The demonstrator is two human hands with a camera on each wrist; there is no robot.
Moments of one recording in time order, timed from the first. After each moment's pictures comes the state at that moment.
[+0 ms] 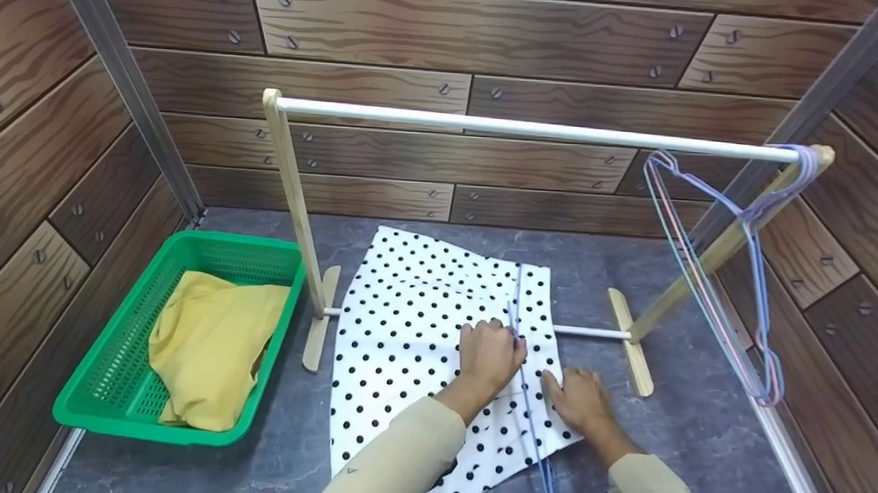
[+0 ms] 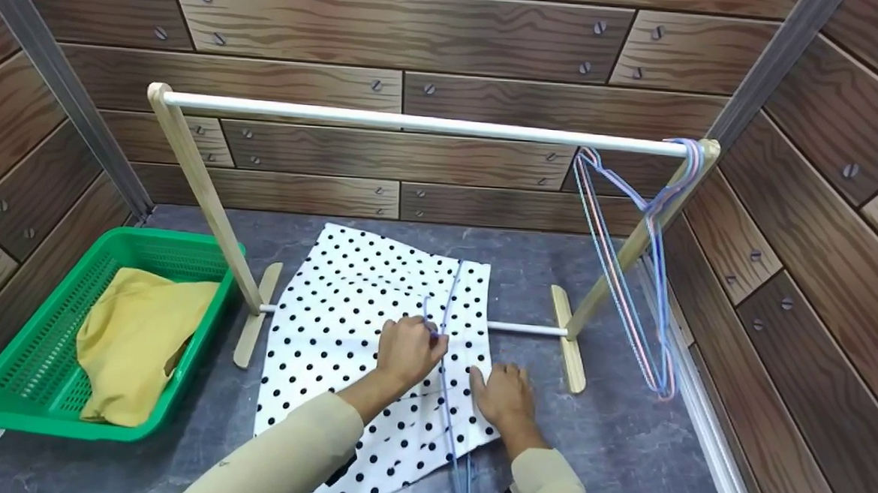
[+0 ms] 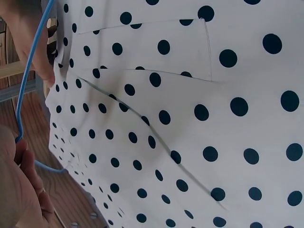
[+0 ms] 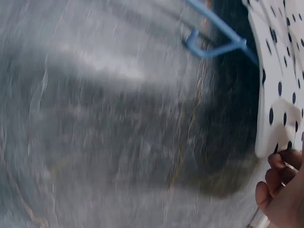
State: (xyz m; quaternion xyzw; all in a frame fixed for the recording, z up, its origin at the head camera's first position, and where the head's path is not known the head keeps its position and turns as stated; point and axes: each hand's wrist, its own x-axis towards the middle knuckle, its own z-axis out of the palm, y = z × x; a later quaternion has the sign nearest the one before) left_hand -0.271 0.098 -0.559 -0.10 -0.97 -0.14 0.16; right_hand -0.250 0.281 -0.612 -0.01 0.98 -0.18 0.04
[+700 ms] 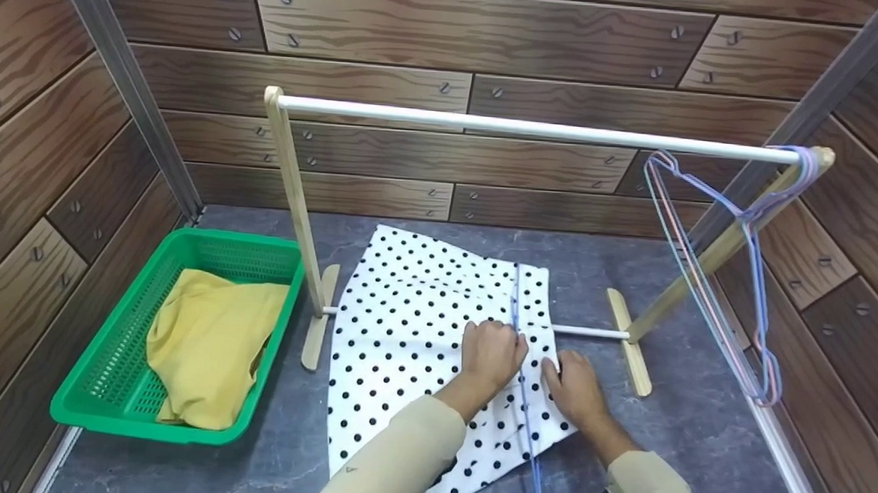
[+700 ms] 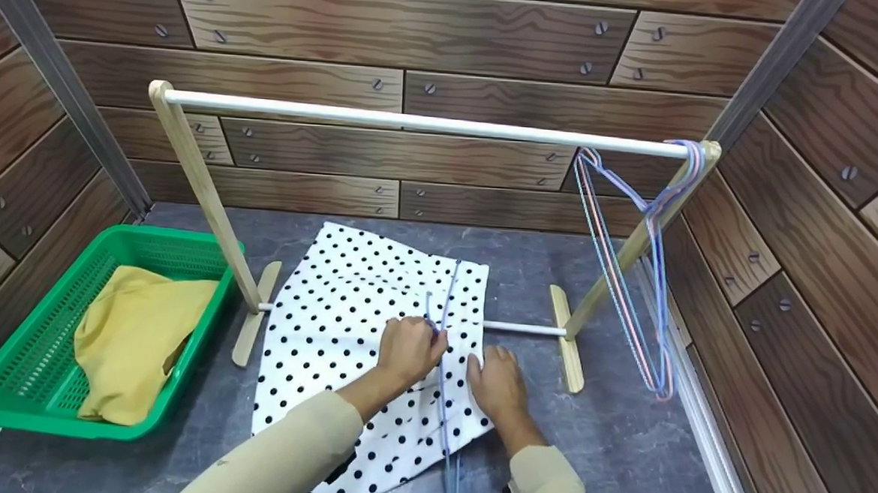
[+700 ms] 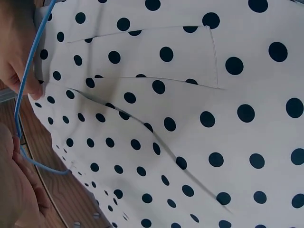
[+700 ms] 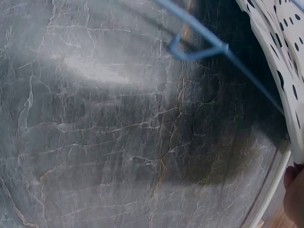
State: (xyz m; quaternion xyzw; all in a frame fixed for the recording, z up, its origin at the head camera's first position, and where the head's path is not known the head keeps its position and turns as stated) left_hand -0.275 0.100 -0.553 -0.12 -0.98 -0.11 0.14; right_hand -0.256 0.270 -0.604 -0.06 0.96 -0.26 -0.11
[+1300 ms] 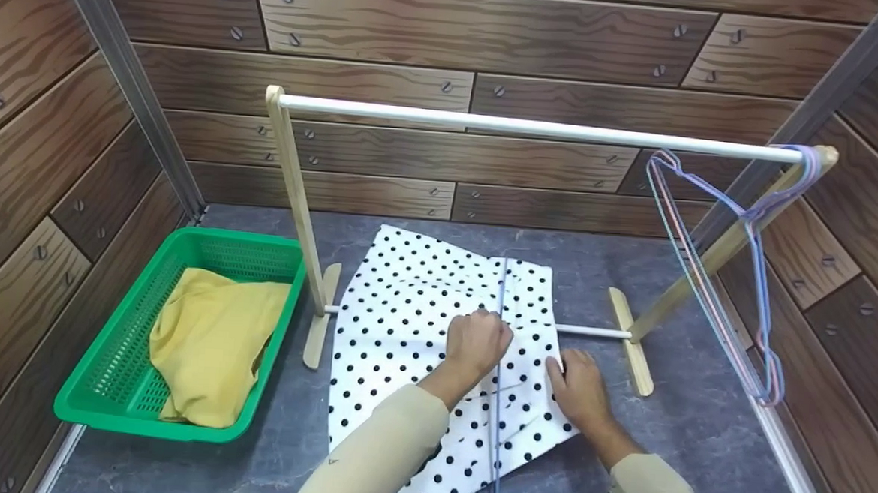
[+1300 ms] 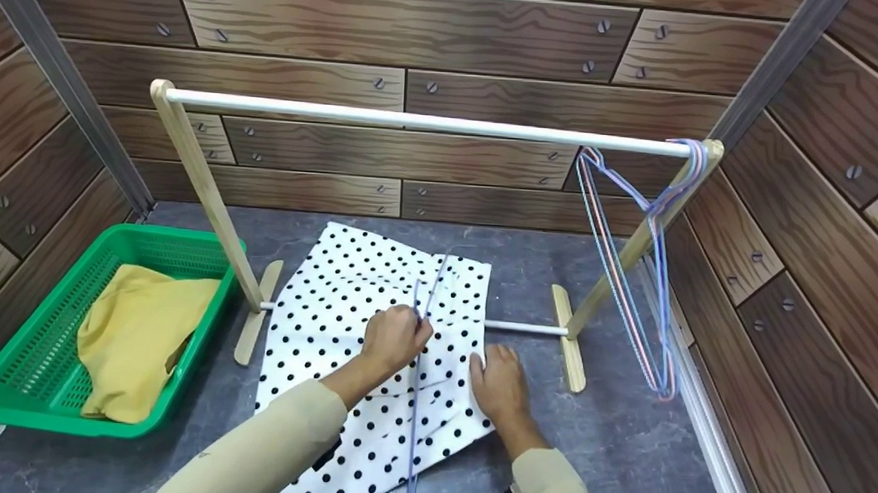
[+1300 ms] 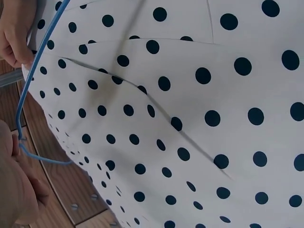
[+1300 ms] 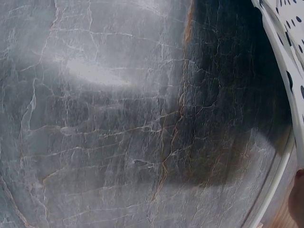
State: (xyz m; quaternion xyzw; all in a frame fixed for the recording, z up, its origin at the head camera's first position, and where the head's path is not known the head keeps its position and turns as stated) left_hand -0.283 0.073 -0.544 -0.14 -0.97 -0.15 0.16; right_hand -0.250 0.269 -0.600 -0.07 0.95 -0.27 -0.16
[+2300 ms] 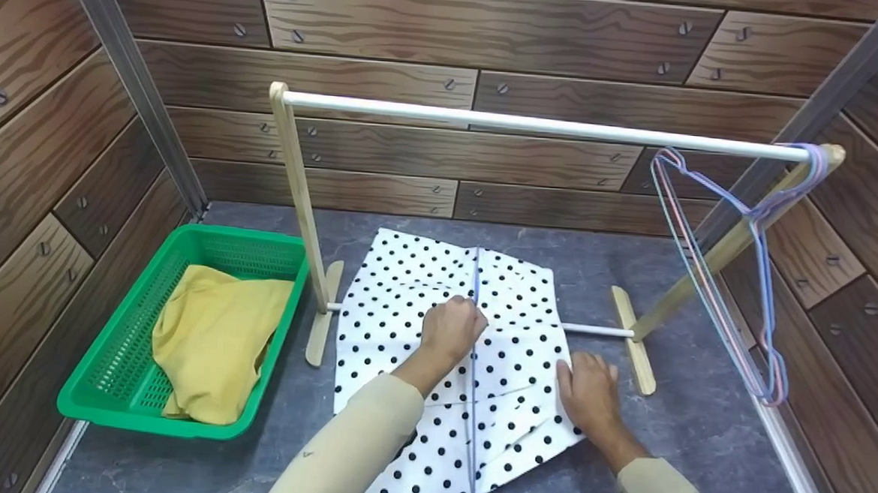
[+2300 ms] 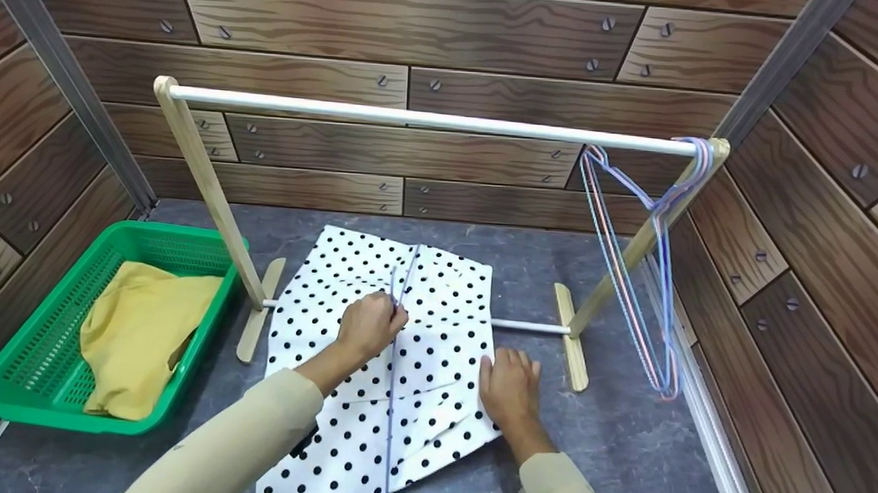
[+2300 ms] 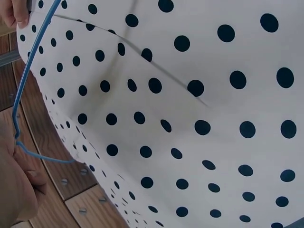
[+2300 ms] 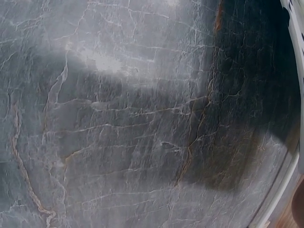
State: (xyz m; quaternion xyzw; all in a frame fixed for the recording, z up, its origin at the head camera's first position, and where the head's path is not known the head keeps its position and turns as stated) left_hand -0.293 0.034 -0.542 -0.12 -0.97 -0.18 0.15; right_hand -0.245 0.279 -0.609 -0.07 0.96 -0.19 -0.18
